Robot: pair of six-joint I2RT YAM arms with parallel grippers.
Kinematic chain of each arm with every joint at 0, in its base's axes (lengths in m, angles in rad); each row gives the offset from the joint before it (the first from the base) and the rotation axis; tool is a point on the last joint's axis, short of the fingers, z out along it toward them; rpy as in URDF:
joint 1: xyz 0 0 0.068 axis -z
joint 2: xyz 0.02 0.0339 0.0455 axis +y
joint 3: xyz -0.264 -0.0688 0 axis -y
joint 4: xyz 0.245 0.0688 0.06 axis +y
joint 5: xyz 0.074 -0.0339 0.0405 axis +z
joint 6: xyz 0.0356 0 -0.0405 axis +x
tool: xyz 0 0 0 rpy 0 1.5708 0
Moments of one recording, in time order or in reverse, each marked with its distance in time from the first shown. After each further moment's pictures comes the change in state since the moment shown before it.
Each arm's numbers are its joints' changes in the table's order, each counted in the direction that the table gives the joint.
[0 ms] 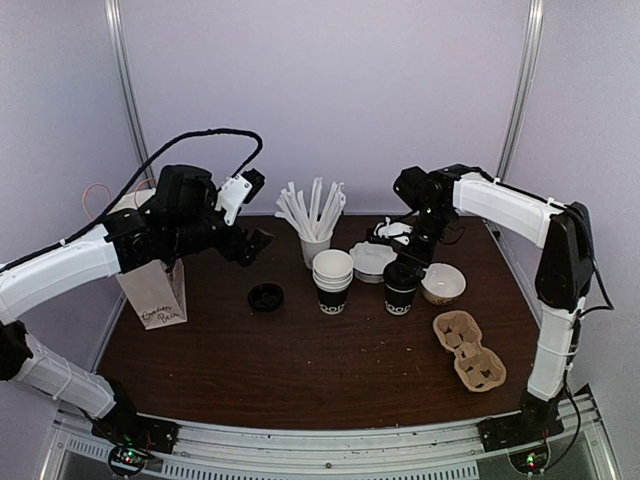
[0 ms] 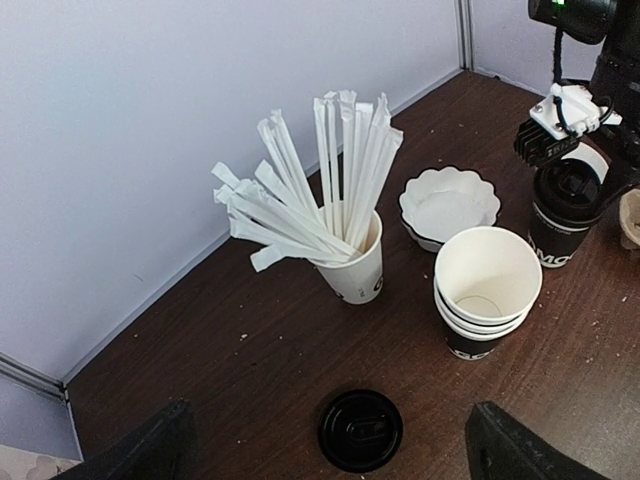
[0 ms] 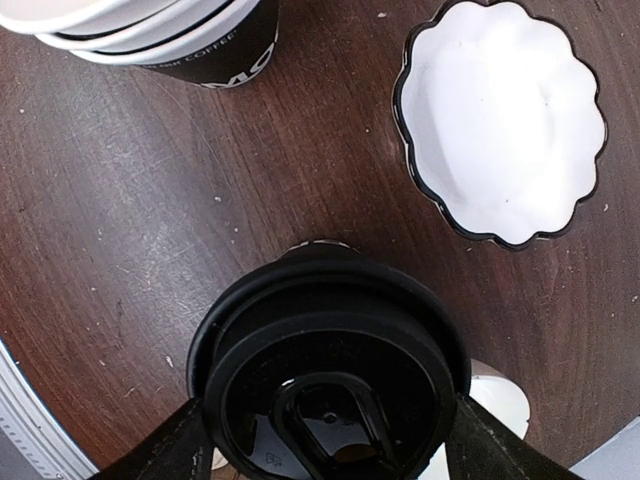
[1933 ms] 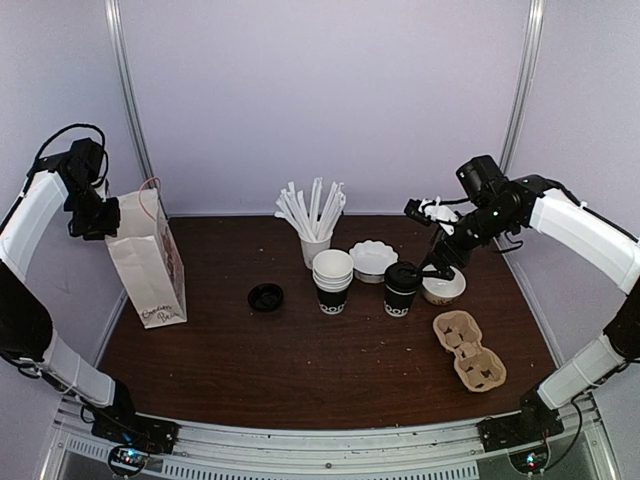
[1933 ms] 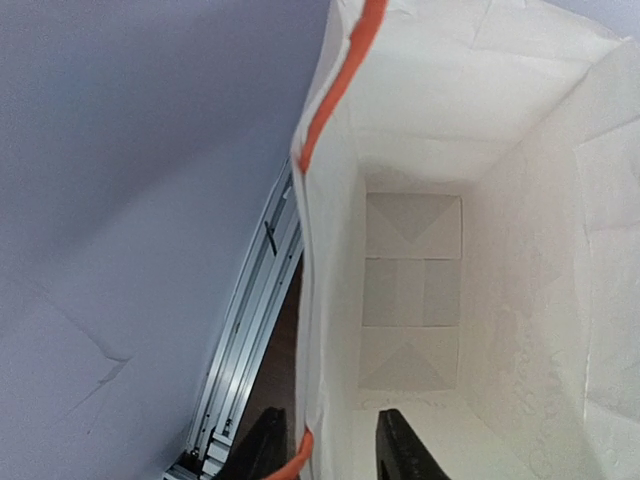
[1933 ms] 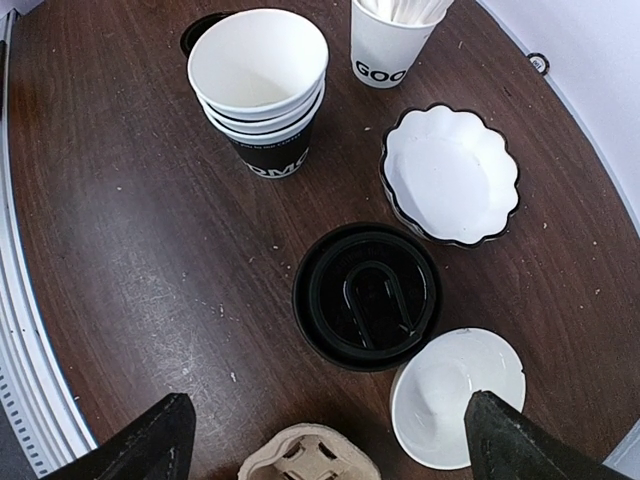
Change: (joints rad) left arm -0.877 0.140 0.425 0.868 0.005 -0.372; right arm 0.091 -0.491 -0.402 -0.258 0.224 0.079
